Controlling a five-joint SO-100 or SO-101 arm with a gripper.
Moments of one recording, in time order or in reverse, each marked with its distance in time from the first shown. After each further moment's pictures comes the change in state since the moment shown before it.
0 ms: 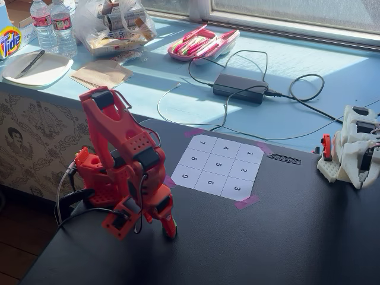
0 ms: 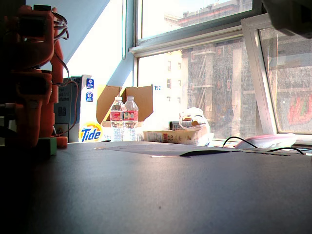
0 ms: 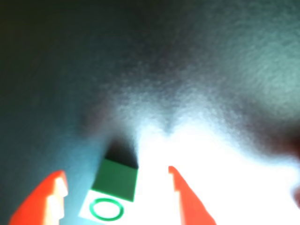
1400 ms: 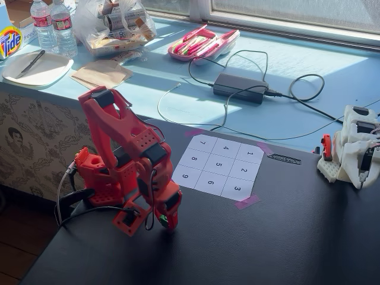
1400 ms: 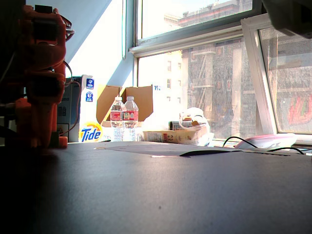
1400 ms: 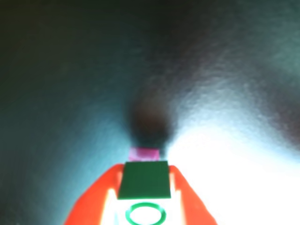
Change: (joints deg) arm -8.8 2.3 0.6 -5.1 3.2
